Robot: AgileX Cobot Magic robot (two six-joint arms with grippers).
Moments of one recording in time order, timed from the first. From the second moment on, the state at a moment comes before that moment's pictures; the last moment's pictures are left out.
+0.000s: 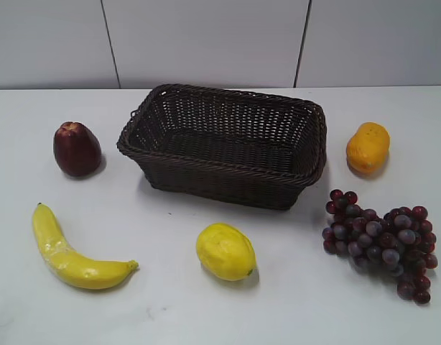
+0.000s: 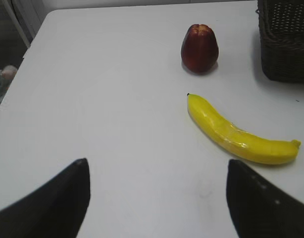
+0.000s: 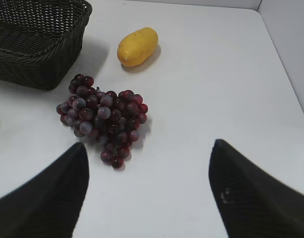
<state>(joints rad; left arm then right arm) 0.04 0.01 -0.49 -0.16 1.06 0.15 0.06 -0.01 -0.50 0.00 1.04 -0.04</state>
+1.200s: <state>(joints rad) -0.11 1.72 -1.22 -0.39 0.59 0.39 0.06 -0.01 -0.50 0.00 1.04 -0.04</state>
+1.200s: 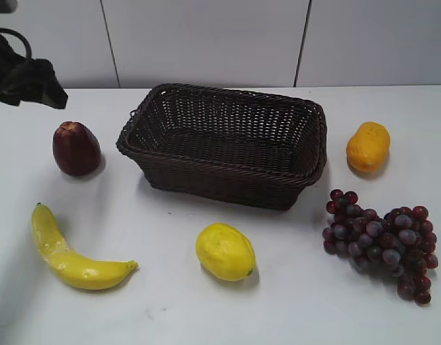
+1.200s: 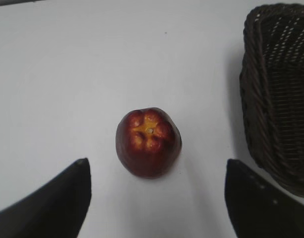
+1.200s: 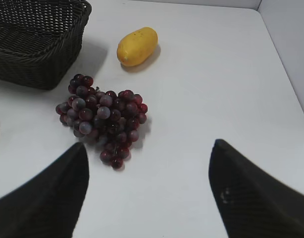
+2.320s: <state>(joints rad) -0.15 1.95 -1.62 -0.34 0.86 0.39 0.06 -0.01 -0.50 0.00 1.04 -0.04</state>
